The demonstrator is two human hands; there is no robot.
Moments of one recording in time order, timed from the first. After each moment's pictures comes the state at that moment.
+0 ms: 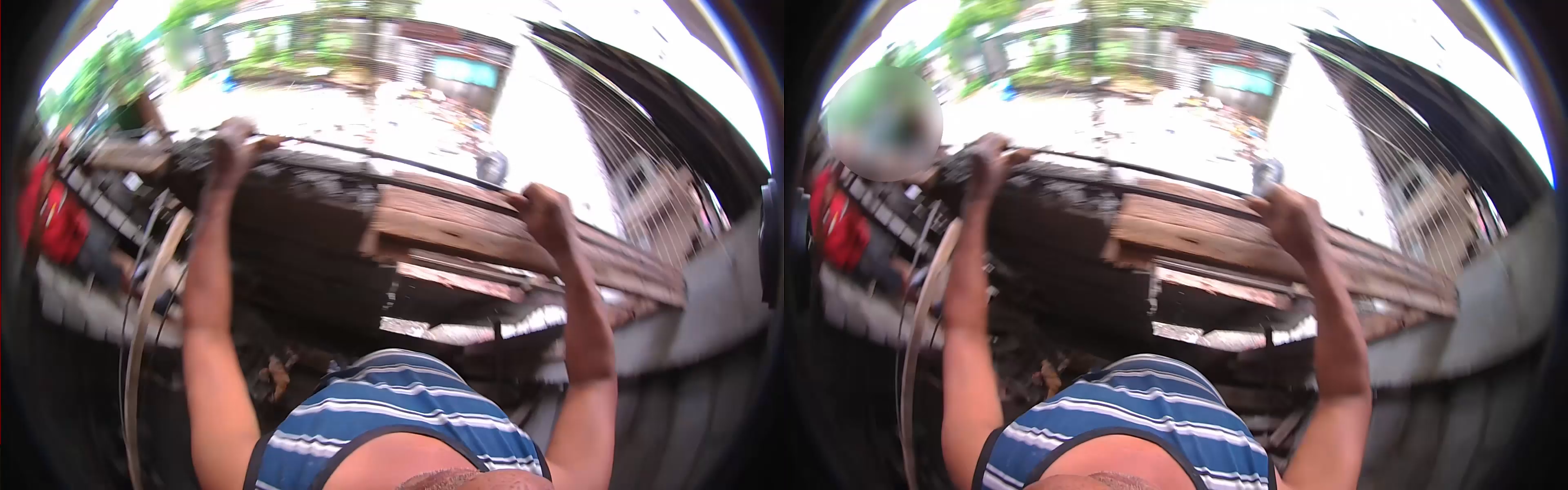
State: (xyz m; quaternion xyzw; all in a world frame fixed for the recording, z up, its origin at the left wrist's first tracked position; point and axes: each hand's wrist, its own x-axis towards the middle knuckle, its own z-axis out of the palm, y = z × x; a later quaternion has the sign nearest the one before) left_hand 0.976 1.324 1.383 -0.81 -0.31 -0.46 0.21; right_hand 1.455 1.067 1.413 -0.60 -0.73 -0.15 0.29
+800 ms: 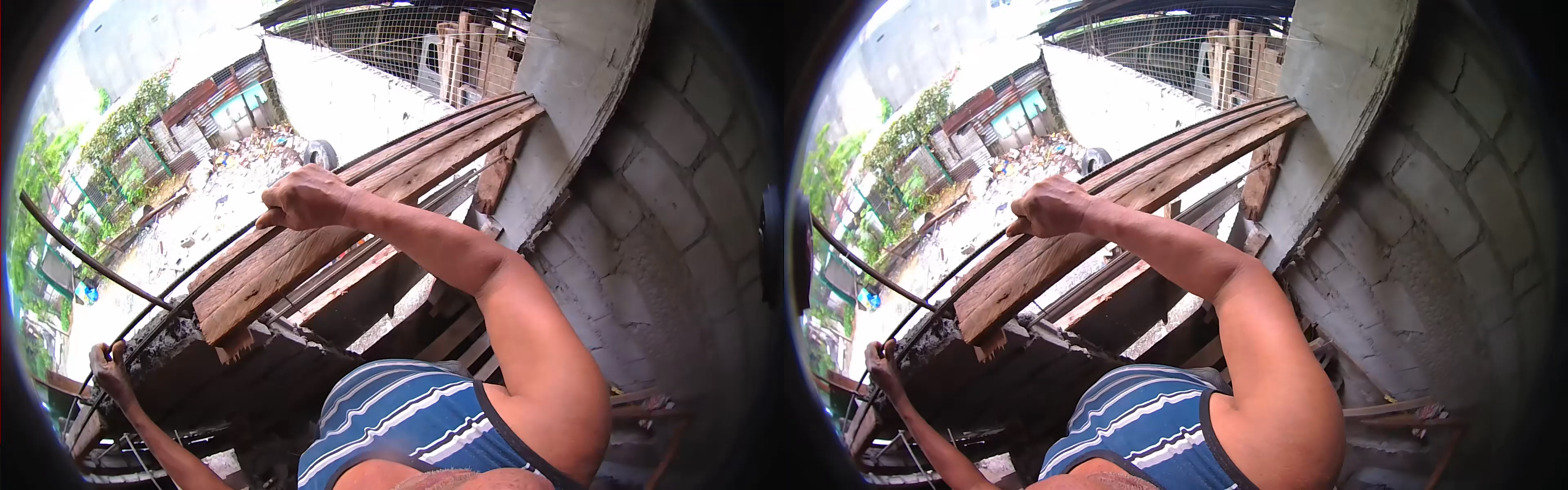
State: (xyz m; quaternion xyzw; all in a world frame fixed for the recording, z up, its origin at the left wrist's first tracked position) left_hand 0.959 1.358 1.358 -0.82 -0.35 -0.39 0.21; right_hand 1.478 1.061 1.402 -0.60 -0.73 -0.15 0.29
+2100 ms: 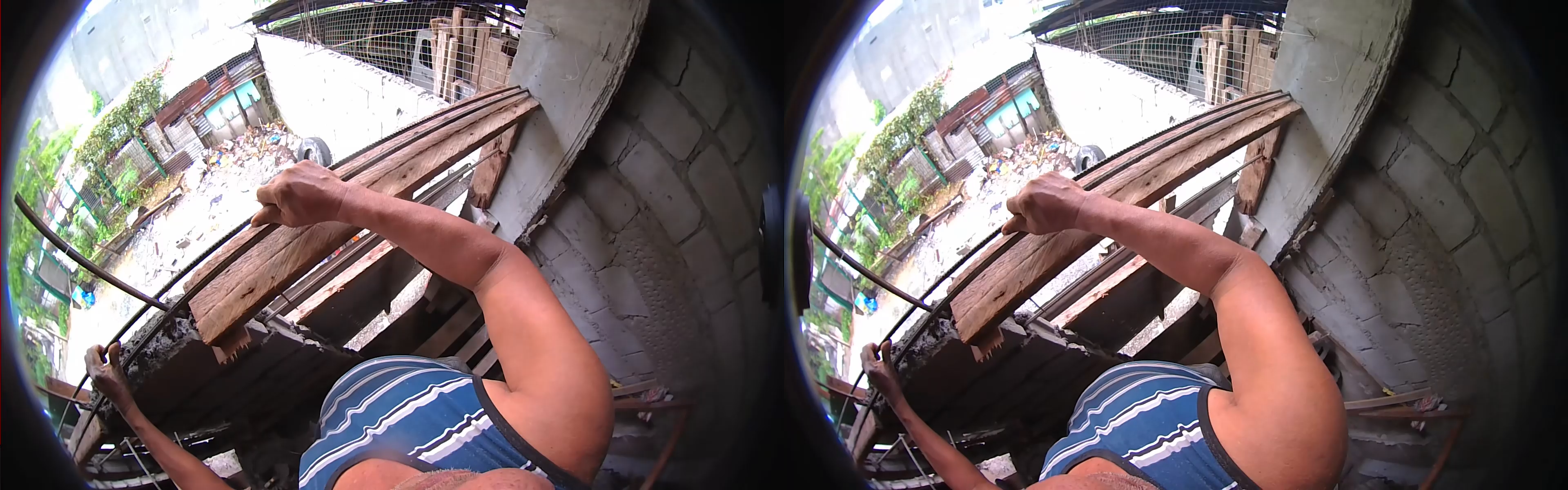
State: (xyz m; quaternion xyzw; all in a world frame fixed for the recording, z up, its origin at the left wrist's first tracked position) left_hand 0.963 1.354 1.364 -0.83 -0.32 -0.41 0.21; right_hand 1.478 1.062 1.400 -0.61 -0.73 -0.13 0.28
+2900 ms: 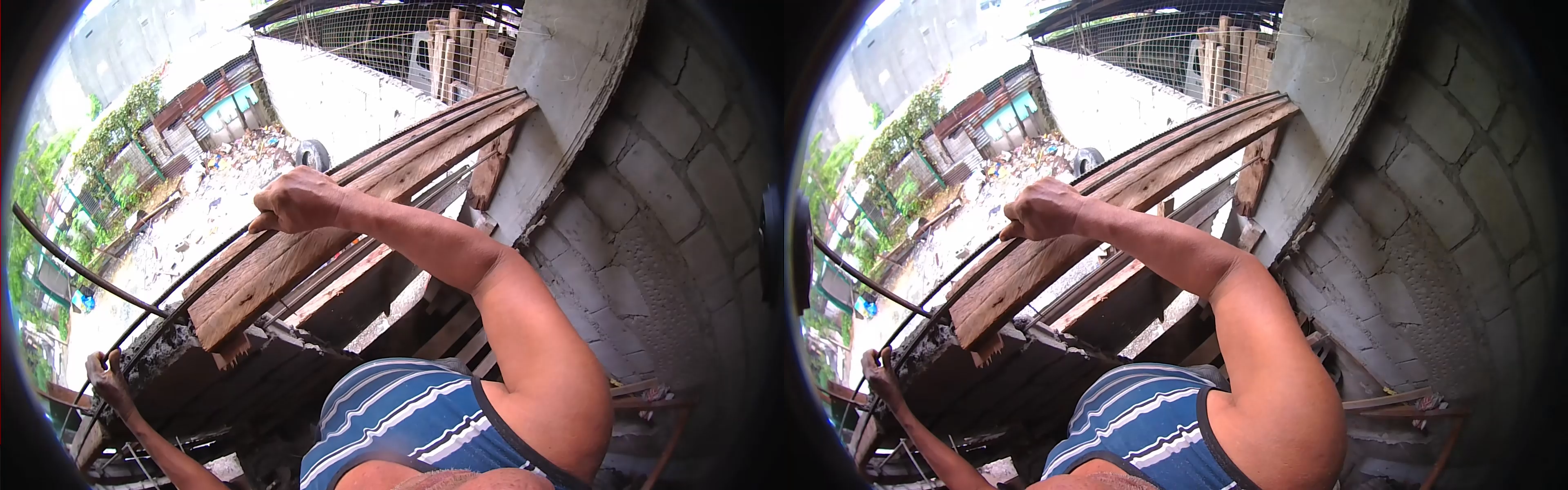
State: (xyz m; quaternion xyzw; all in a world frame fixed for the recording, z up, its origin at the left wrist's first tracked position) left_hand 0.961 1.360 1.360 -0.82 -0.33 -0.41 0.22; right_hand 1.478 1.062 1.399 -0.60 -0.73 -0.15 0.29
